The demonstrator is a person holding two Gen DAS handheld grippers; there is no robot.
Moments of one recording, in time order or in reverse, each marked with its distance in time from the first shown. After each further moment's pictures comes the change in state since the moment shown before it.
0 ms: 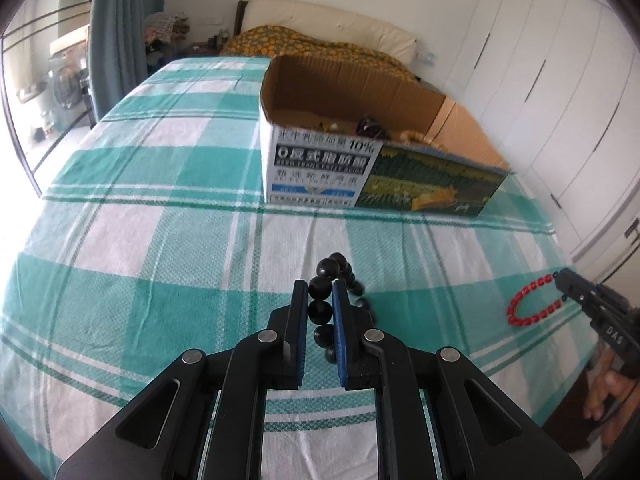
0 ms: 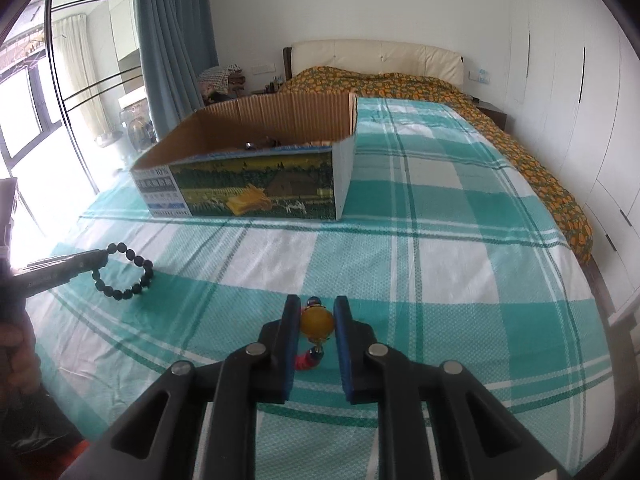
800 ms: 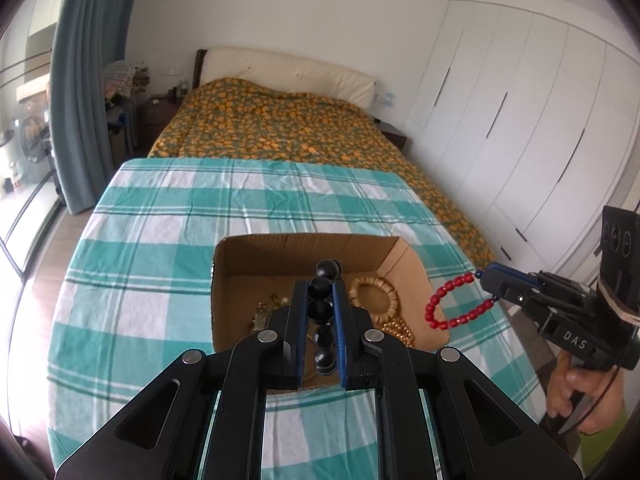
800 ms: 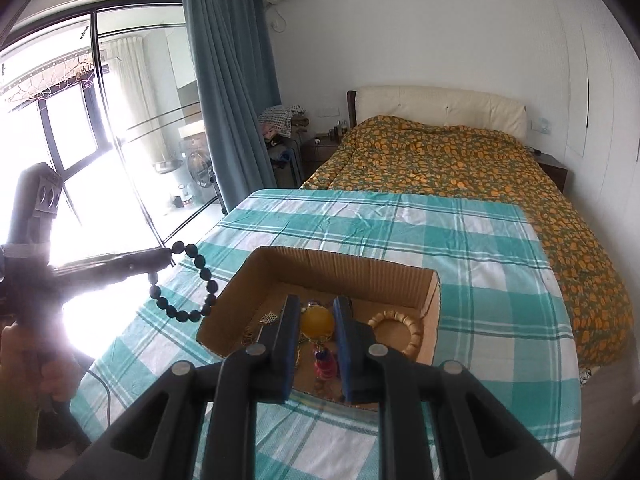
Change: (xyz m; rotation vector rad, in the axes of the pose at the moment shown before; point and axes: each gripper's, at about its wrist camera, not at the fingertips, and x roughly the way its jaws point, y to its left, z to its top) left arm -0.014 -0.030 0.192 0.077 -0.109 -0.113; right arm 0.035 0.038 0.210 -0.087 -0.054 0.213
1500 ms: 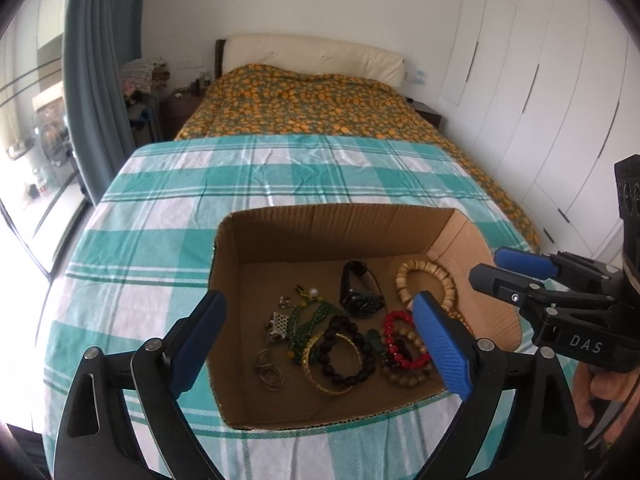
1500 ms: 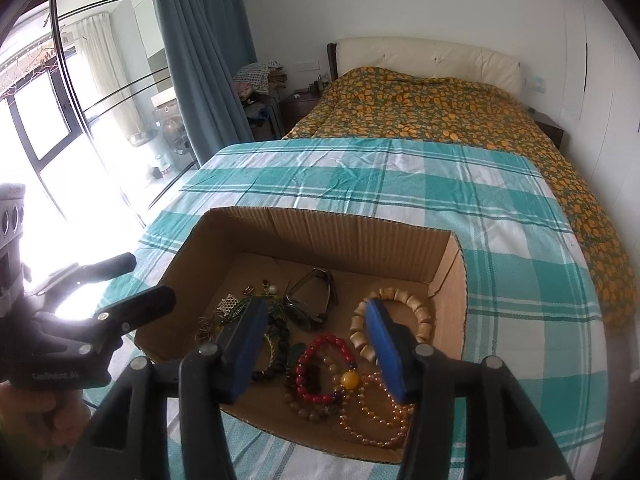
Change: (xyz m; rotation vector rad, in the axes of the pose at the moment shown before) left arm 0.062 -0.009 -0.024 0.046 0.017 0.182; right arm 0.080 -0.018 -0.013 0.040 0.122 -0.079
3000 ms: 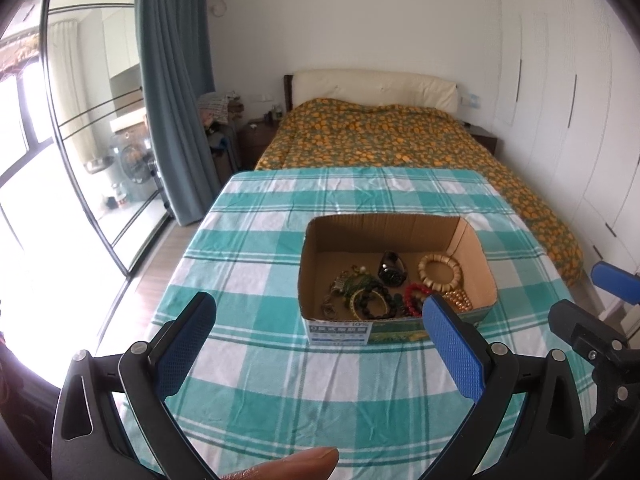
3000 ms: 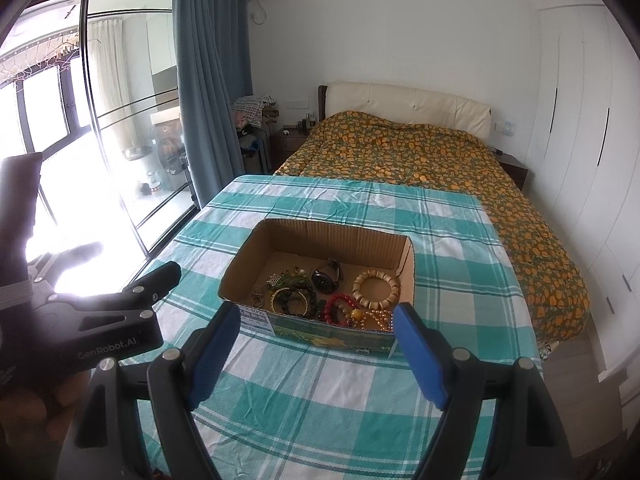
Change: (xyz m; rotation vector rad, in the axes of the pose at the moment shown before) left arm -0.155 -0.032 -0.035 -0.027 -0.087 0.266; right arm -0.182 0.076 -0.054 -0.046 -0.129 -0.107
